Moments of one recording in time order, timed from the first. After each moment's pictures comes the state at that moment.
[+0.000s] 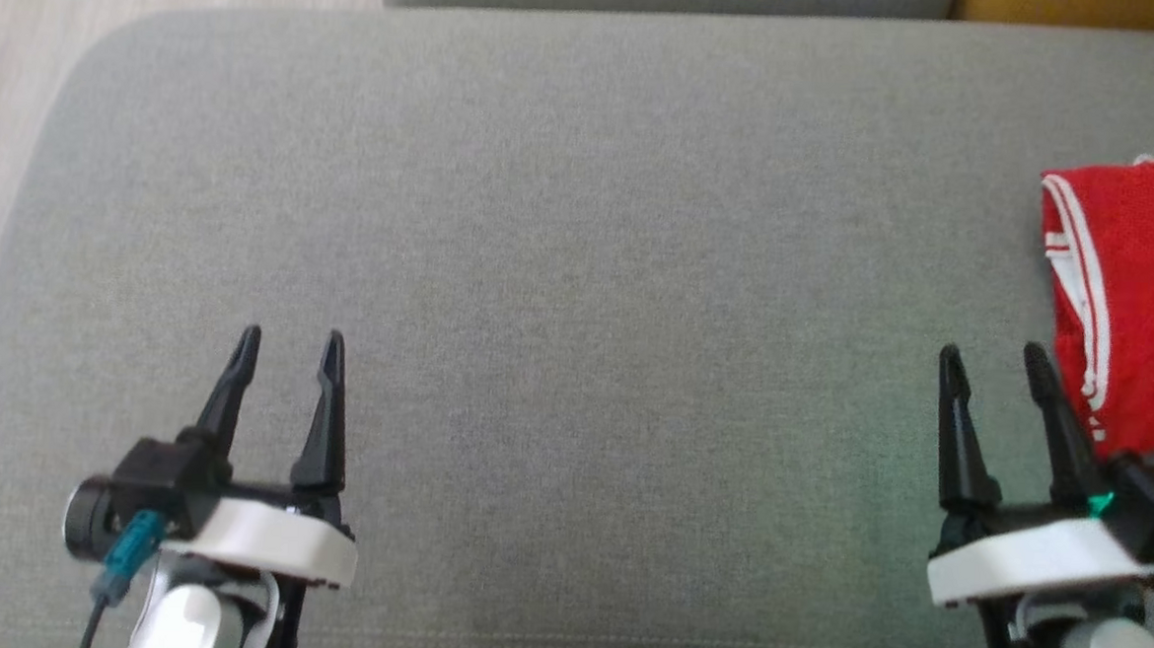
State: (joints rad) left arm -0.02 0.14 -0.22 0.07 -0.22 0.06 -0.26; right arm 0.03 -0.05 -0.02 -0.05 0.17 0.13 -0.04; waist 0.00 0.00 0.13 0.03
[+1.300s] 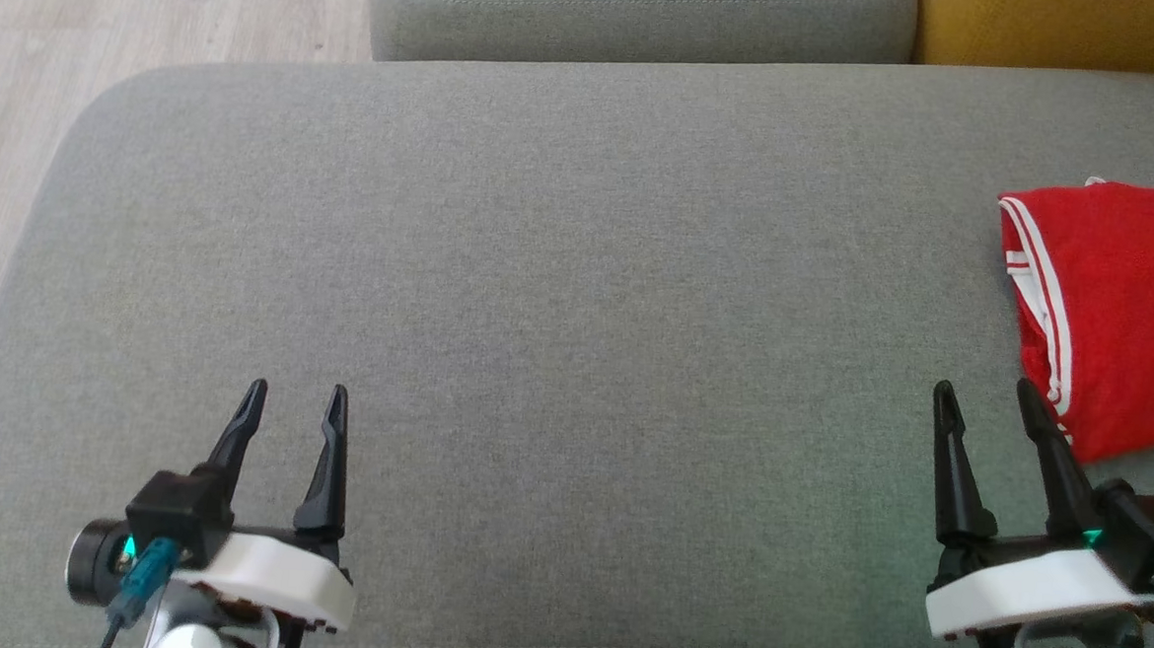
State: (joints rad) left arm 0.04 0.17 -0.24 0.08 -0.23 0.10 -0.21; right arm 0.10 -0.05 -0.01 -0.07 0.16 0.13 -0.02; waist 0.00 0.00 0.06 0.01
